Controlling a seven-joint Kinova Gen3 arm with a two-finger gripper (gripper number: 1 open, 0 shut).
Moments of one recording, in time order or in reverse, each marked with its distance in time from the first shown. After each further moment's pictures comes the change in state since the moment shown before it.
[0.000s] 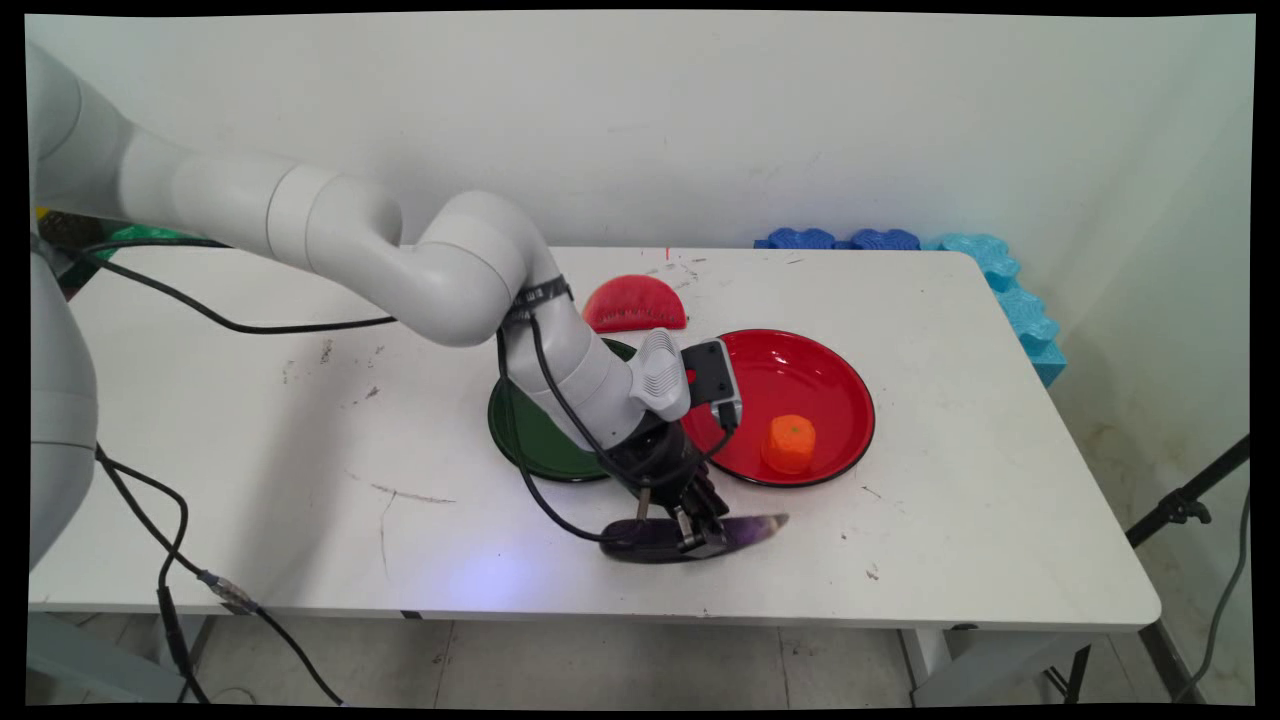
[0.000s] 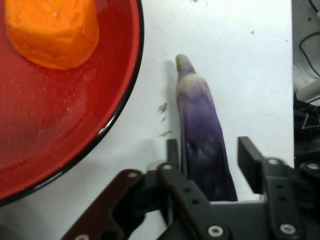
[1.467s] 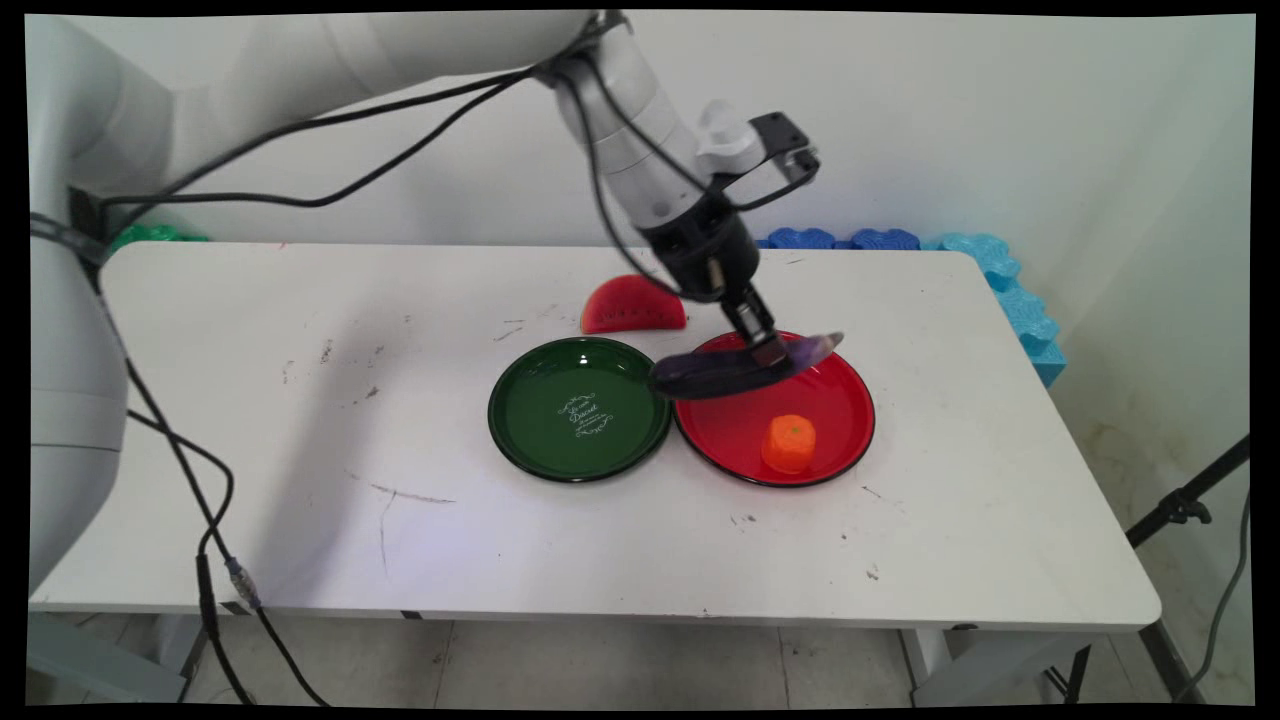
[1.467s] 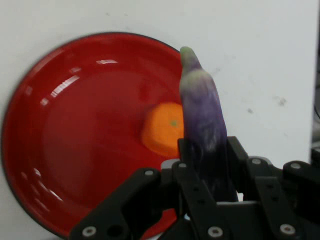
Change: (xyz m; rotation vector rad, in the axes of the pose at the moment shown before) arm 0.121 -0.075 -0.105 0.018 0.010 -0.072
